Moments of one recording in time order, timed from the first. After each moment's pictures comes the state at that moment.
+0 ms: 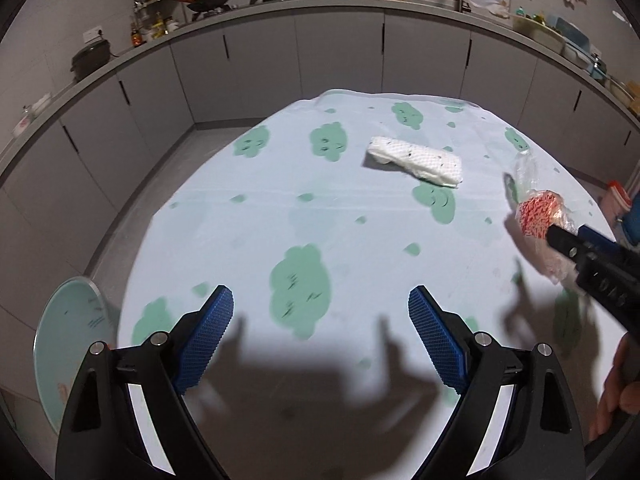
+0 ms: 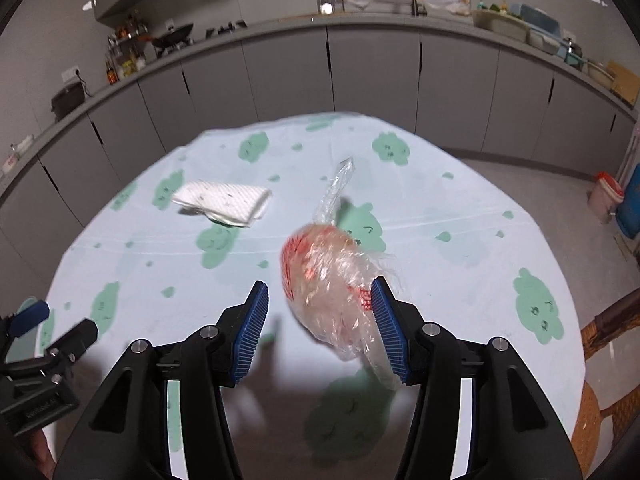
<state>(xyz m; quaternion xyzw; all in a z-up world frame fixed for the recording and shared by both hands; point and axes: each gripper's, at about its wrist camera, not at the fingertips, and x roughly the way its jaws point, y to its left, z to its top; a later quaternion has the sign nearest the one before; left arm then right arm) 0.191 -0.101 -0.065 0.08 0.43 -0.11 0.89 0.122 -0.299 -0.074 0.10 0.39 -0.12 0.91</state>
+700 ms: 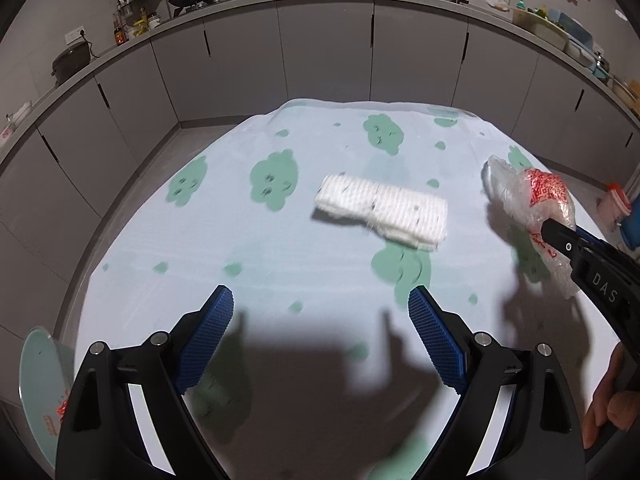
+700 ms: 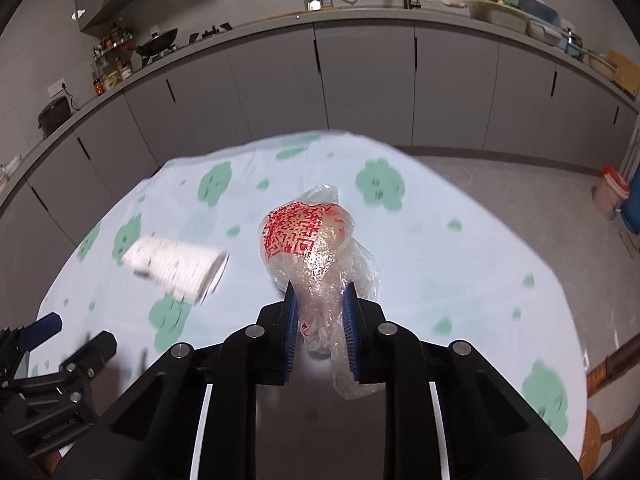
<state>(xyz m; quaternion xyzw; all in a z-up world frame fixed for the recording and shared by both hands) 0.258 -0.170 -0.069 0.08 0.44 -0.12 0.88 0.184 -0.349 -0.072 0.12 0.38 -0.12 0.91</state>
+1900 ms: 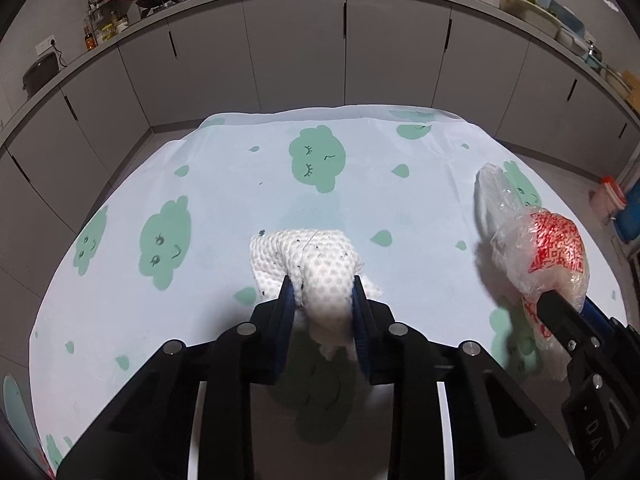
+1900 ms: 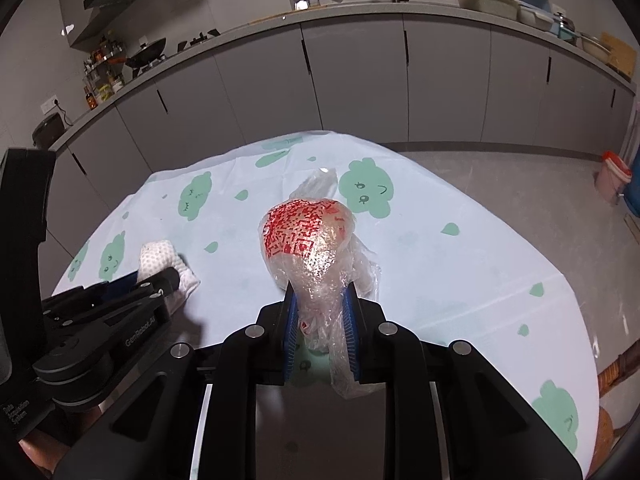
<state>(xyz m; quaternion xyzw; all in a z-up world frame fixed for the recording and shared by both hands) 0.314 -0.249 -0.092 0.09 0.46 -0.15 0.87 0.187 -0.368 -0.083 0.15 0.37 -0.13 0.91</state>
